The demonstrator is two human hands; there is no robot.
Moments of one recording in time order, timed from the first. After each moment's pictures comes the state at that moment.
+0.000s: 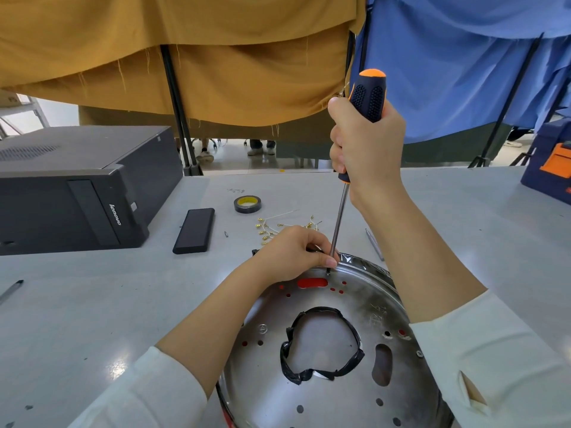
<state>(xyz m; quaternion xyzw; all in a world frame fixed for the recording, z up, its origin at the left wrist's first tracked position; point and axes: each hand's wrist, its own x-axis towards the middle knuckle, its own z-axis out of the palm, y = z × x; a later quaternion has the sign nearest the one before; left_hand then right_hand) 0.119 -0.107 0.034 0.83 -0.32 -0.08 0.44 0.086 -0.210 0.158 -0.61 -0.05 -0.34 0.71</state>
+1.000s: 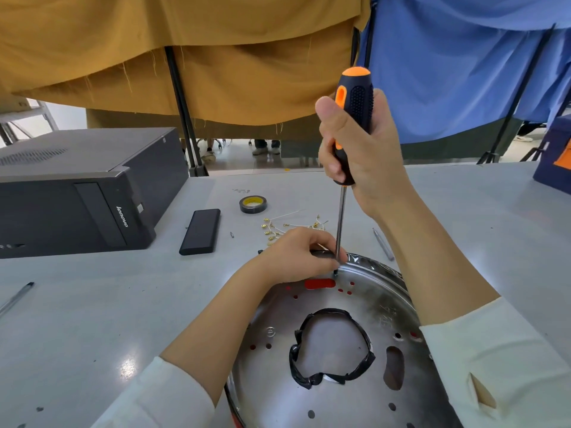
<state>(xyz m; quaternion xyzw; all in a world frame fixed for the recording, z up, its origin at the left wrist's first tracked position) 0.116 -0.103 0.036 0.82 -0.33 -0.11 0.46 0.089 -0.221 0.145 -0.61 -0.26 -0.22 0.72</state>
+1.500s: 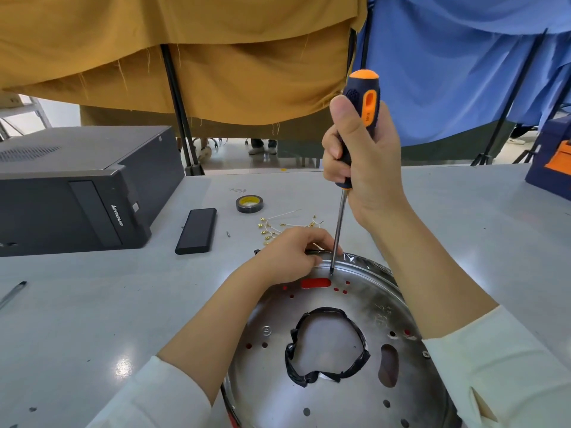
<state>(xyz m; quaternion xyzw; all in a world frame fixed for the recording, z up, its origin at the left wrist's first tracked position) 0.120 -0.103 0.032 0.84 -0.32 -0.09 0.43 0.082 -0.216 0.137 -0.55 -0.25 -0.25 0.76</state>
